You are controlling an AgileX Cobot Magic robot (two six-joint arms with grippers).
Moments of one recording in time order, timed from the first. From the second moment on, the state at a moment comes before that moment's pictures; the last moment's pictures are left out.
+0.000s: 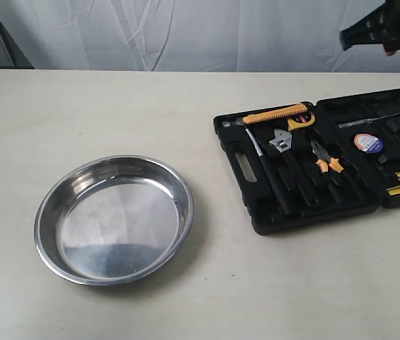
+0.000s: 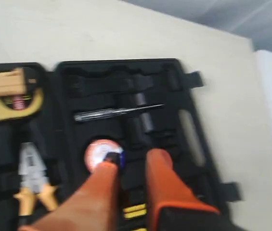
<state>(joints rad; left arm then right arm) -0.04 0.00 0.00 0.05 0.19 0.03 0.22 1.73 -1.46 -0.48 0.89 0.27</state>
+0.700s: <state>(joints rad) -0.04 0.00 0.00 0.05 0.19 0.03 0.23 2.03 -1.46 0.34 1.19 -0.72</state>
